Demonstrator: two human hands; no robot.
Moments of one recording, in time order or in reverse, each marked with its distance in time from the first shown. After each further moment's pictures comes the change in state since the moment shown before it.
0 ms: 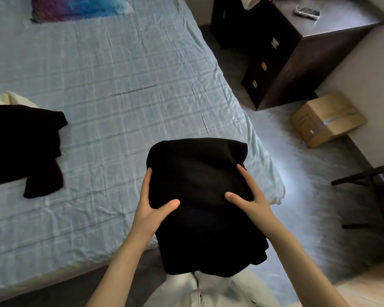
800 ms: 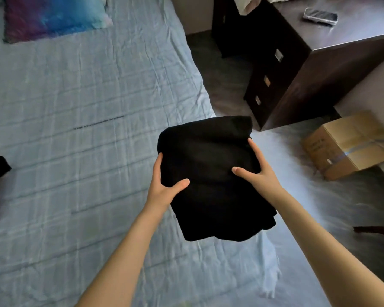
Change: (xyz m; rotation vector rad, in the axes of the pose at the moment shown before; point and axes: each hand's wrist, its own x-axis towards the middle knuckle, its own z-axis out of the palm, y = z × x) left_hand 0.336 0.021 0.209 -0.006 0.058 -0.022; right_hand 0.365 0.016 -0.202 -0.061 -0.006 -0.083
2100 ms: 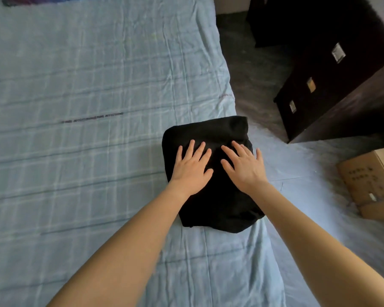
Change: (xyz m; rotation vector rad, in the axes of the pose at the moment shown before) left_hand 0.240 -0.050 0.054 1.449 -0.171 0.242; right_hand 0.240 0.071 0.080 -1.091 -0.180 -0.175
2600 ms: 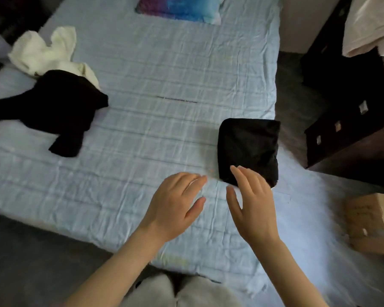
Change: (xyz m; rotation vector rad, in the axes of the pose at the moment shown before) left_hand -0.435 0.038 -0.166 -0.283 0.557 -0.042; right_hand -0.352 -0.179 -0.159 0.309 0.334 -0.410
